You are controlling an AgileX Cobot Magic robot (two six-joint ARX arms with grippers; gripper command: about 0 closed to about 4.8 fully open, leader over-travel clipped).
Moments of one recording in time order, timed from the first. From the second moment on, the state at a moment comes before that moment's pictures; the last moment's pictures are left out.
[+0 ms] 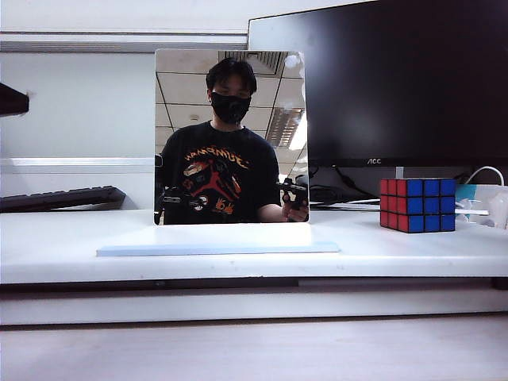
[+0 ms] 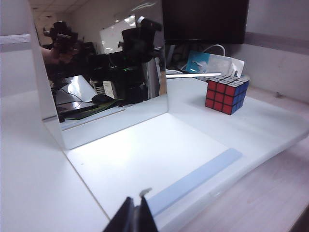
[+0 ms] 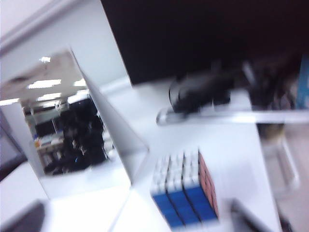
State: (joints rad) left arm -0.80 0.00 0.01 0.00 -0.13 -0.02; right arm 0.08 0.06 0.04 0.15 -0.25 0.44
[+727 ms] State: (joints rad) left arm -0.80 0.00 0.01 0.00 -0.13 -0.02; right arm 0.32 1.04 0.27 0.69 0.03 0.08
